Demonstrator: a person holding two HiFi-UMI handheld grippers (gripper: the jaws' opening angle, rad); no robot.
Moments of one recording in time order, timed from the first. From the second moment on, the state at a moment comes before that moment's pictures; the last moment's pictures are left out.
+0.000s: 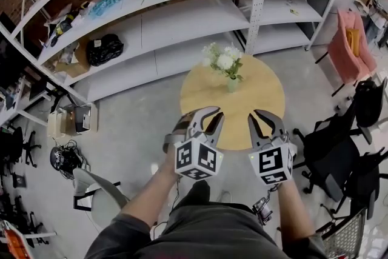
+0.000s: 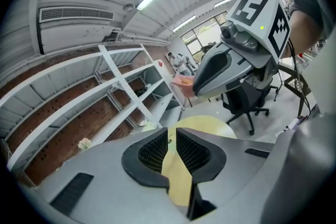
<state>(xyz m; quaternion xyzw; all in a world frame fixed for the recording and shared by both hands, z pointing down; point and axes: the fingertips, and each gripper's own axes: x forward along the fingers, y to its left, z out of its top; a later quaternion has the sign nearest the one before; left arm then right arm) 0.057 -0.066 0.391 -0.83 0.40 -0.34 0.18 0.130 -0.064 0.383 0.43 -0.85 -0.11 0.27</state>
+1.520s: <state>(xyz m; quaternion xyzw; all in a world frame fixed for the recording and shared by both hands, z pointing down) -0.022 -0.246 0.500 -0.84 0.36 -0.40 0.07 0.098 -0.279 0.517 0.44 -0.85 0.05 0.27</state>
